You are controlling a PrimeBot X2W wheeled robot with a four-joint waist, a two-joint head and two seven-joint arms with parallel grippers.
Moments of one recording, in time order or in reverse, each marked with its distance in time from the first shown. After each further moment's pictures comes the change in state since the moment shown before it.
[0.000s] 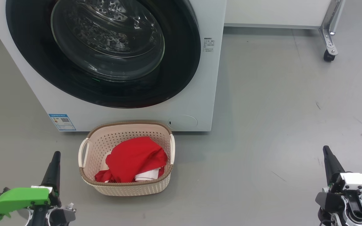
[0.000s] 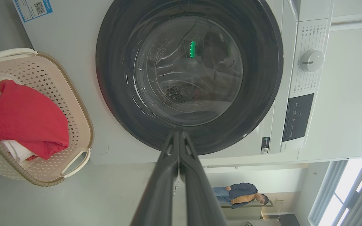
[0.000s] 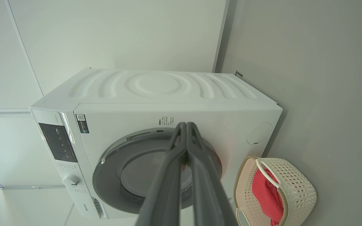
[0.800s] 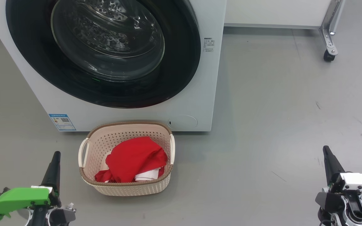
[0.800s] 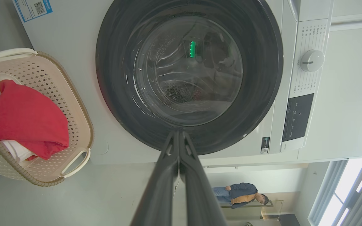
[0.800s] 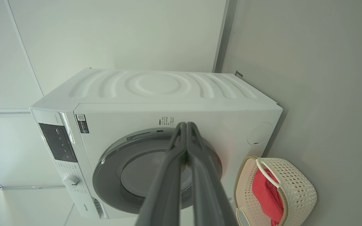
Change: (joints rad) left arm 0.000 0.000 0.000 -0.001 0.000 0.000 0.000; right arm 0.000 0.001 -0.001 0.000 0.000 0.000 0.000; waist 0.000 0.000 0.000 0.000
